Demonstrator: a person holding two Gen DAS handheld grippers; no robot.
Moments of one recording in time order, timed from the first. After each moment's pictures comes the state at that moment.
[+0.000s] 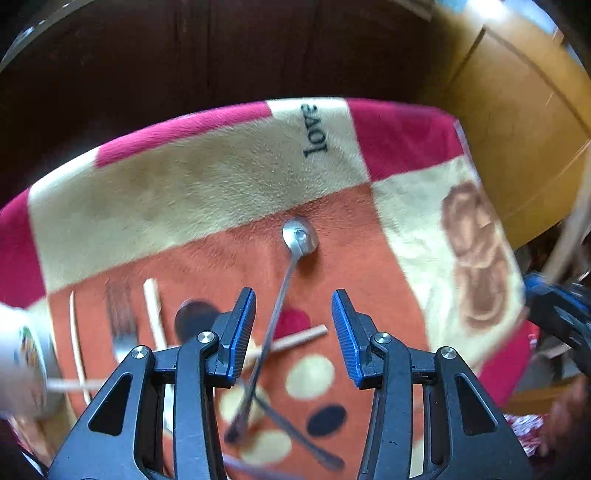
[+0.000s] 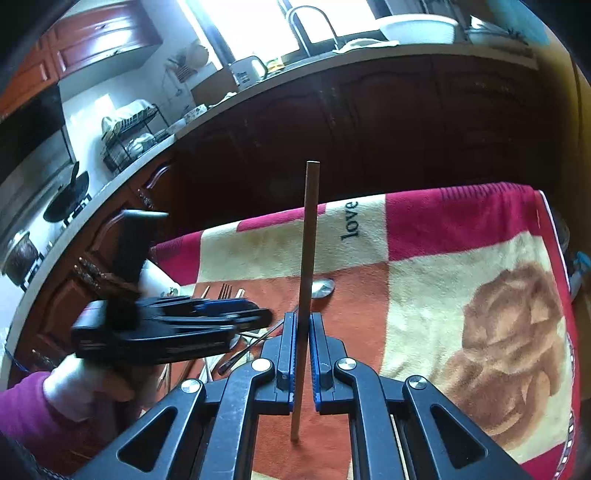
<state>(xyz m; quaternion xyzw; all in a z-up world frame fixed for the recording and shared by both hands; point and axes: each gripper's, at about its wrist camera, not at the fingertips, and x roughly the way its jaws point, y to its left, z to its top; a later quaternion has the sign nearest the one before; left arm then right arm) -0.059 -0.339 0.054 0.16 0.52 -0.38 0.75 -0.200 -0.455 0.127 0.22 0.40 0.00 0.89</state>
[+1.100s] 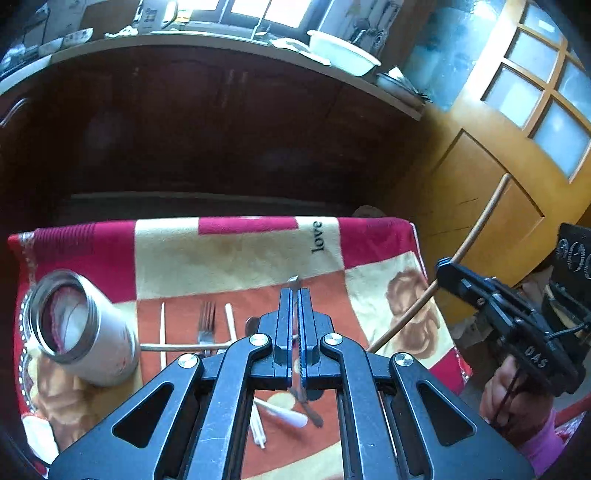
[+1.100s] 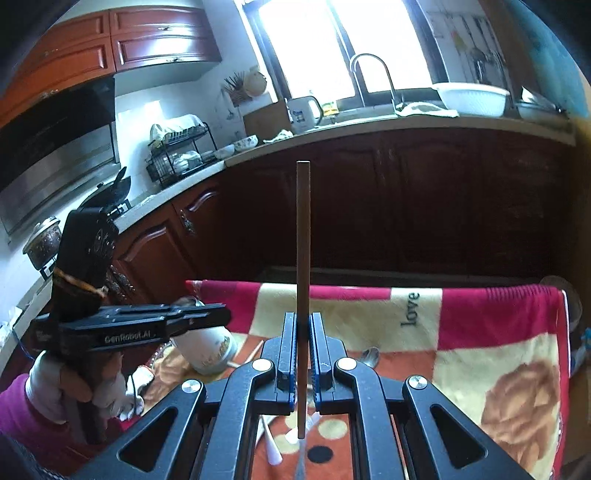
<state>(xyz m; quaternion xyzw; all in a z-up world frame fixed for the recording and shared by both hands) -0.070 -0.204 0.194 0.01 0.44 -0.40 0.80 -0.170 -0.390 0.216 0.14 0.32 0.04 0.94</state>
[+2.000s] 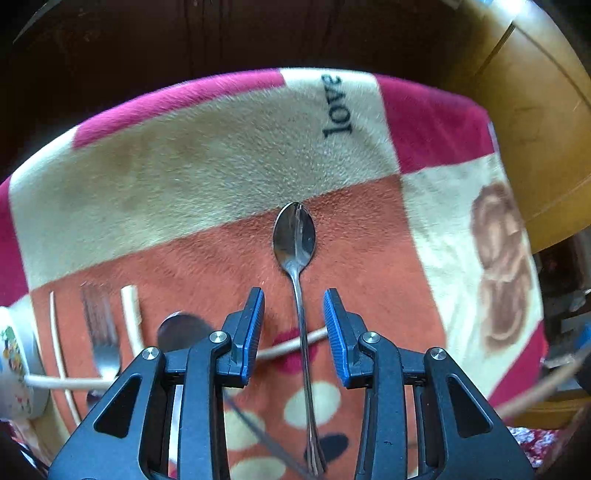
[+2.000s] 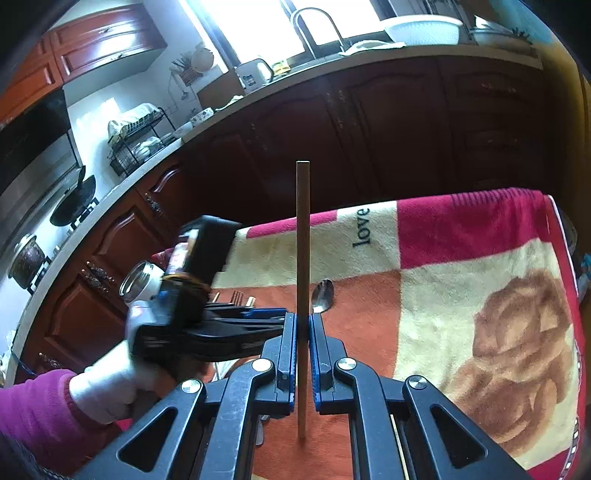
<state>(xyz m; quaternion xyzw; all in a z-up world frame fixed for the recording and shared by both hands) -0.049 -0.360 0.026 0.16 0.56 -0.34 0.74 -0.194 -0.452 0.131 0.23 0.39 0.01 0.89</state>
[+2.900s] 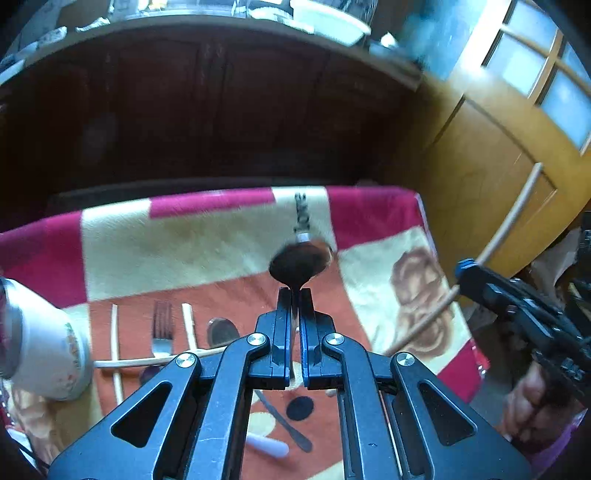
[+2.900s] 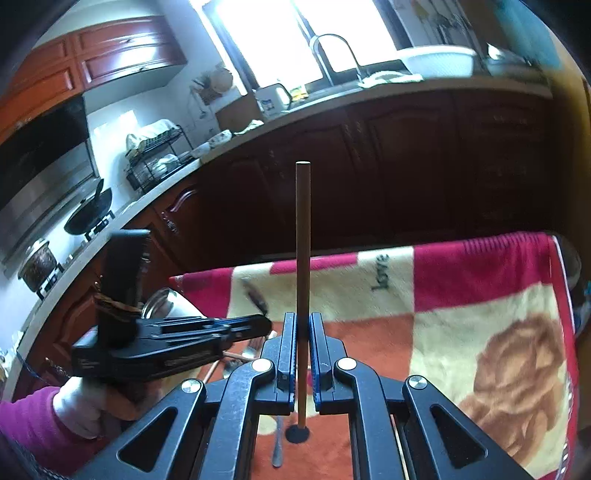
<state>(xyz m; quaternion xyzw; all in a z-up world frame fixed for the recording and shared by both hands) -0.072 -0.266 0.154 0.04 0.45 -0.41 0.79 -0.187 -0.428 0.187 0.19 0.34 0.02 0.92</state>
